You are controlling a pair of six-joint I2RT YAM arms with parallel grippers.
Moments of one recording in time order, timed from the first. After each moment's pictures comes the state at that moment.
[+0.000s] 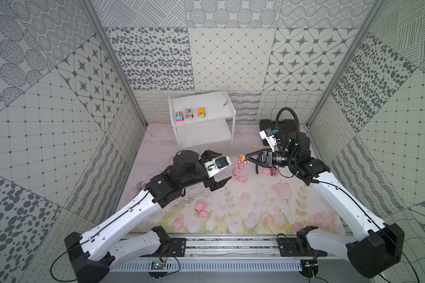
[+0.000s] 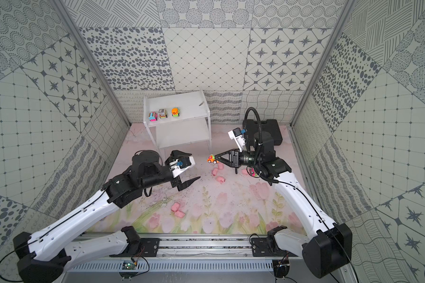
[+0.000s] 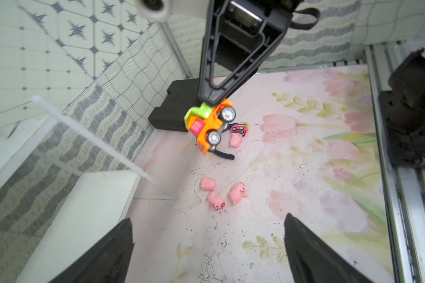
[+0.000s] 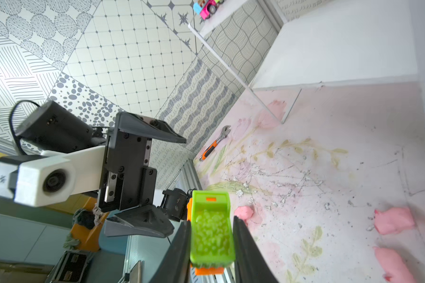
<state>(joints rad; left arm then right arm) -0.80 0.93 0.95 -0.35 0.15 0.42 0.36 1.19 1.07 -0.23 -0.93 0.48</state>
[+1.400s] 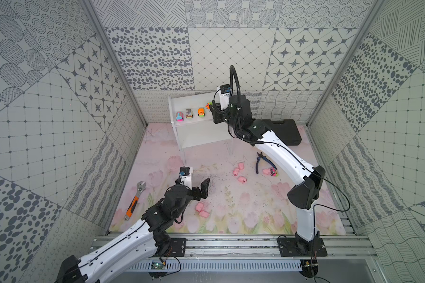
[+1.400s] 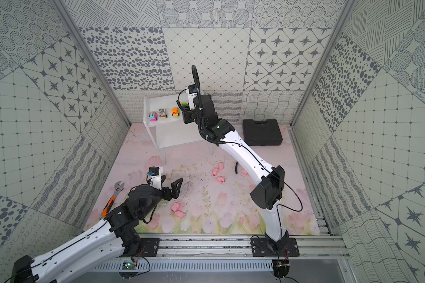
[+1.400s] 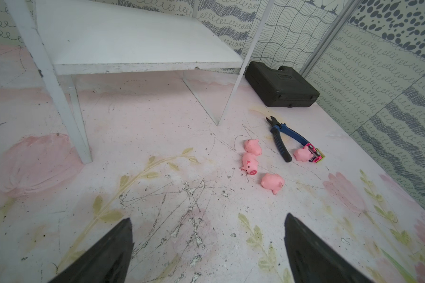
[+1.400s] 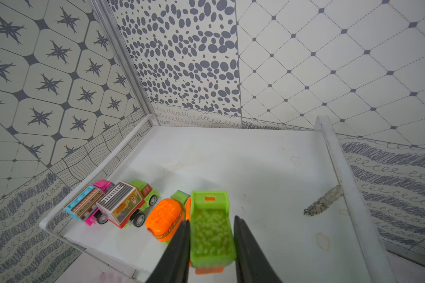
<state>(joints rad) -0.79 0.62 0.36 -0.07 -0.32 -0.39 0.74 2.03 2.24 -0.38 0.16 0.17</state>
